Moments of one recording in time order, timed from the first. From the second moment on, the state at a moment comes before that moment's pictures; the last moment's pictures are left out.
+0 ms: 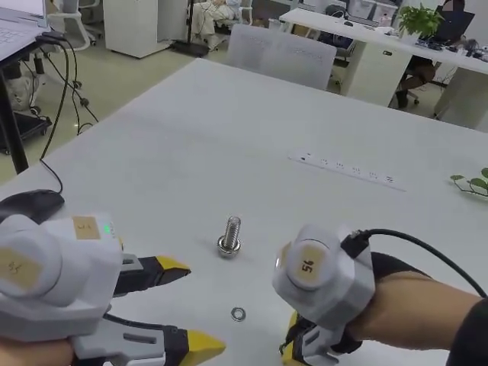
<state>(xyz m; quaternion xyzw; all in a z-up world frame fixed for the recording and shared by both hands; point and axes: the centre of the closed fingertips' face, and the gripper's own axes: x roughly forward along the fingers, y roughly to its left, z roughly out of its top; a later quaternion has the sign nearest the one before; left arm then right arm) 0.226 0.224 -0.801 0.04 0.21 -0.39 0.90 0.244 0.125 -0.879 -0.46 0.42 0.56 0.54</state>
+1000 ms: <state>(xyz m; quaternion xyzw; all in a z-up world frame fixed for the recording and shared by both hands) 0.223 0.228 -0.800 0.04 0.21 -0.39 0.90 0.252 0.123 -0.861 -0.44 0.42 0.56 0.56</state>
